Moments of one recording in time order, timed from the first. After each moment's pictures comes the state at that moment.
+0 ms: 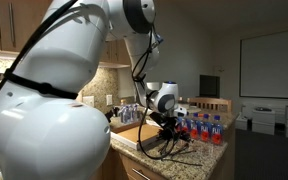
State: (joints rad) arm 0.12 0.39 -0.01 -2.16 0.30 2.80 0.32
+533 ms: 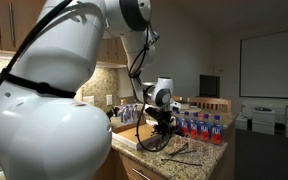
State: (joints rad) arm 0.17 0.36 0.00 -2.12 0.24 2.71 0.38
